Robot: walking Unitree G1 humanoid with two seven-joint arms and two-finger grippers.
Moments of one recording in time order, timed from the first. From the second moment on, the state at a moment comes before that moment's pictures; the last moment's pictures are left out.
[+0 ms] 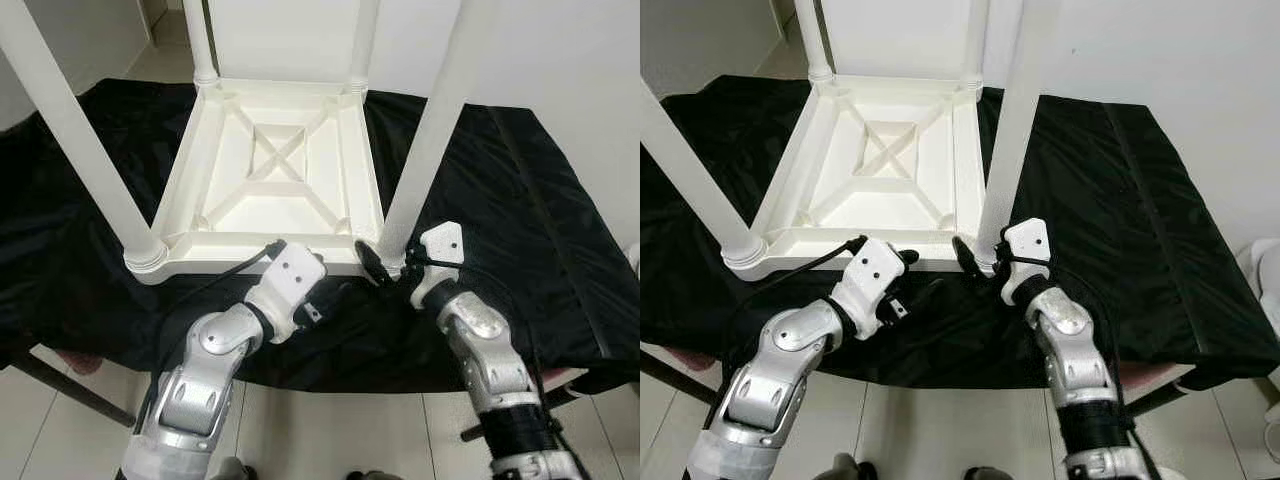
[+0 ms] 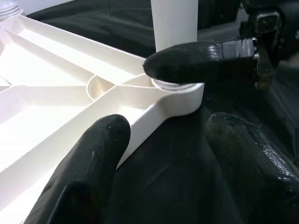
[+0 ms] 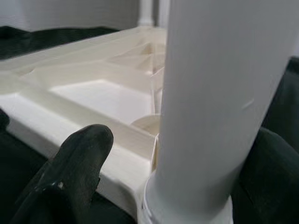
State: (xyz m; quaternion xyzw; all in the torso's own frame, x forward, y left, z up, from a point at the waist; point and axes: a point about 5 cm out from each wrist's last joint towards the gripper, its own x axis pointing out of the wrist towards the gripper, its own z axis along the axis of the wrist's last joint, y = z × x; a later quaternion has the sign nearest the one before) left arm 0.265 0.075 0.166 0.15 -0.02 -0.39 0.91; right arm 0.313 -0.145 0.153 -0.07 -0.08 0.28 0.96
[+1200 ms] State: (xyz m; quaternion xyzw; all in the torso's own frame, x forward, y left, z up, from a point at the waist) left arm 0.271 0.076 0.164 0.18 -0.02 -0.41 0.89; right arm 0.340 -0.154 0.135 -0.07 -0.06 0.29 0.95
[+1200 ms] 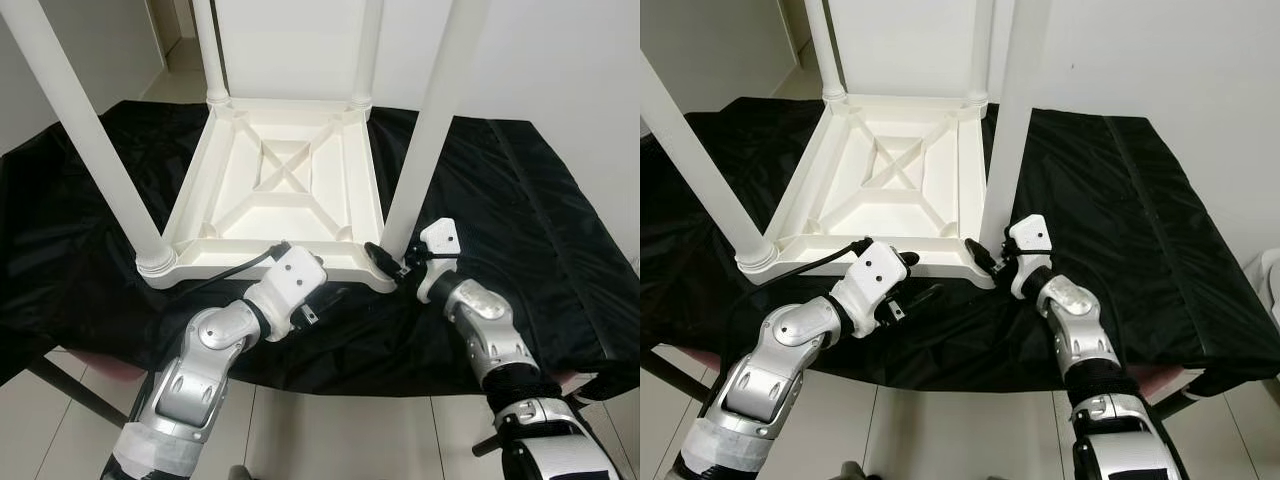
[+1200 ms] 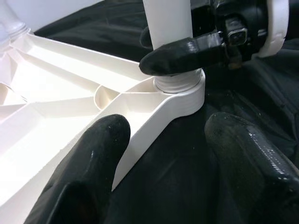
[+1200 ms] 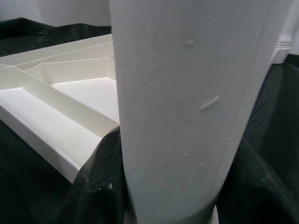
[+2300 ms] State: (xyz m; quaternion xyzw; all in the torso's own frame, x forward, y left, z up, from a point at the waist) left arm 0.273 0.080 0.157 0.16 -0.03 -0.39 0.91; right arm 0.315 -0.117 0.127 0.02 -0.06 -0.01 1.00
